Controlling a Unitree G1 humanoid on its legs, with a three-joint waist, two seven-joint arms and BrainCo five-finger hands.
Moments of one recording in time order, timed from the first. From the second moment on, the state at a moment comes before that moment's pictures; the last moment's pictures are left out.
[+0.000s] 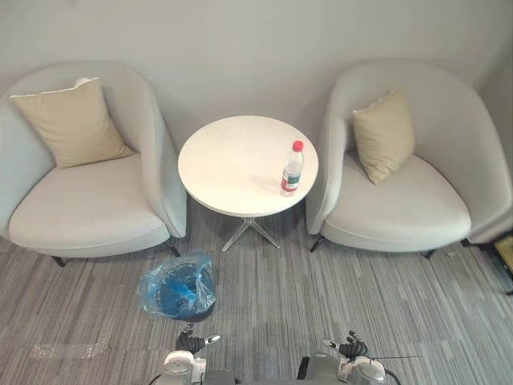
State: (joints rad) left arm 0.02 0.09 -0.02 1.03 0.04 -0.05 0.15; right arm 0.00 -0.06 -0.19 1.04 0.09 -0.07 -0.13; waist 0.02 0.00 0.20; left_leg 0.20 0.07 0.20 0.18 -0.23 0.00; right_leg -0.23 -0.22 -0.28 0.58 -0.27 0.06
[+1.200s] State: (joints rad) left arm 0.02 0.07 0.06 1.02 0.04 -0.06 0.15; right arm 0.03 -0.03 -0.22 1.05 0.08 -0.07 -0.13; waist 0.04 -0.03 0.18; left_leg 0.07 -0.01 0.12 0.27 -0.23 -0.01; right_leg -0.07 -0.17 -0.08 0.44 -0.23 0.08
